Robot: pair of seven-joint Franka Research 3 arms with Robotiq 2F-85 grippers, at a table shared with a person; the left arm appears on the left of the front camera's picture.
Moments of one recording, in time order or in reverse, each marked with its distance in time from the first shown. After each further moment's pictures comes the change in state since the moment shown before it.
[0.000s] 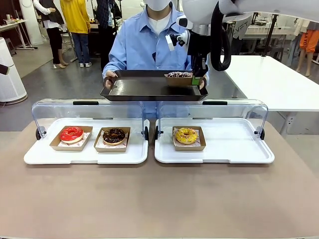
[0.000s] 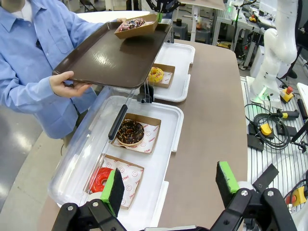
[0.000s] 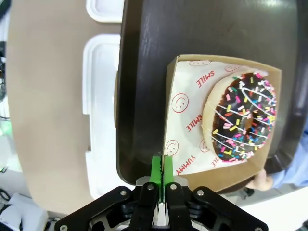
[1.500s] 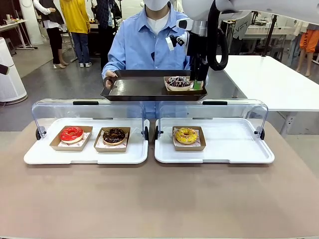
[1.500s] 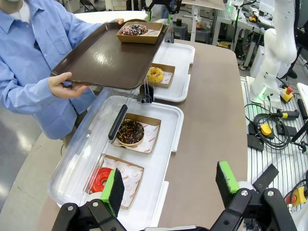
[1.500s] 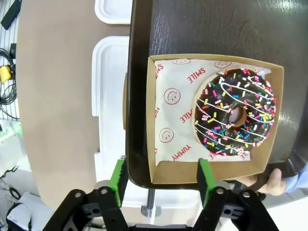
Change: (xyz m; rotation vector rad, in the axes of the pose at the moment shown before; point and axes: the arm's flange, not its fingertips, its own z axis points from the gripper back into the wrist) left arm 0.000 0.000 0.000 0.000 0.000 0.000; right arm -0.002 -0.012 -0.006 0.071 -0.010 -0.017
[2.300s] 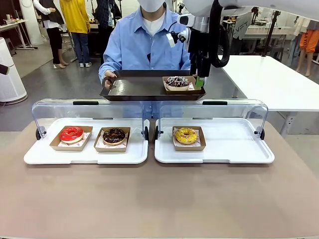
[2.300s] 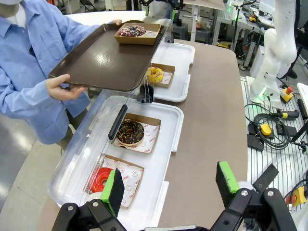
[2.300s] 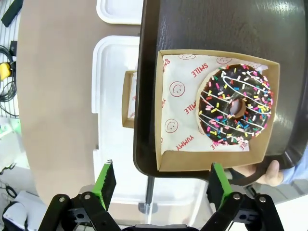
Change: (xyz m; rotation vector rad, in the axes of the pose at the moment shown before) left arm 0.000 0.000 0.000 0.000 0.000 0.000; right arm -0.002 0.003 0.012 -0.017 -0.002 0.018
